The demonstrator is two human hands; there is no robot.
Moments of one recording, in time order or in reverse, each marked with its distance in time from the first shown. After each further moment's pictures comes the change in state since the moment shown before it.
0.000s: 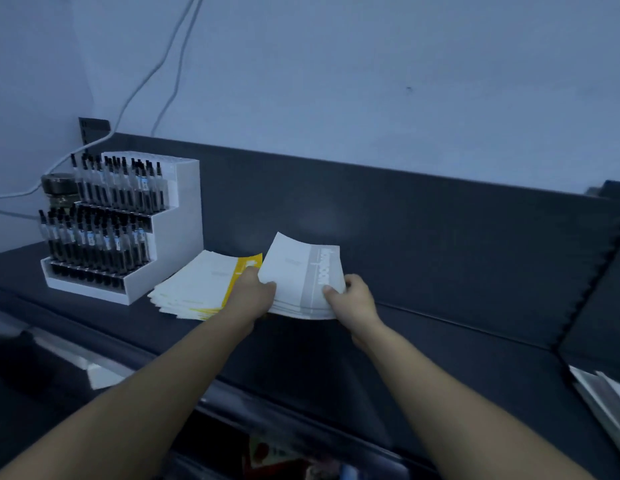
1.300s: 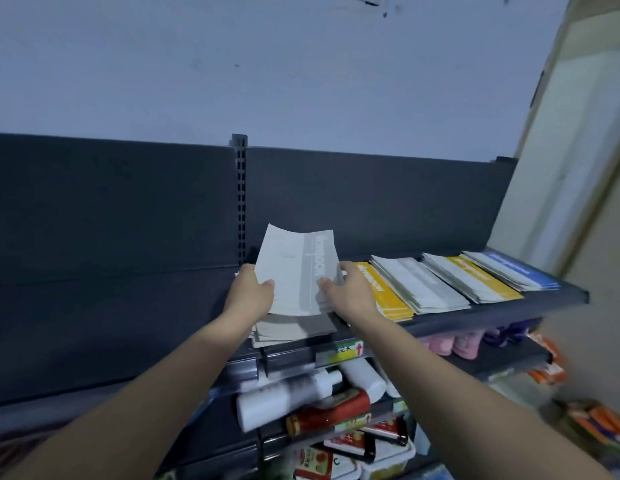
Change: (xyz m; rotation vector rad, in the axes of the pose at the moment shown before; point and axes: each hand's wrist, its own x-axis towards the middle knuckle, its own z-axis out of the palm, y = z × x) left_hand -0.303 0.144 0.335 -0.013 -0.551 0.255; right_hand -0.227 0.114 -0.419 -0.237 0.585 0.206
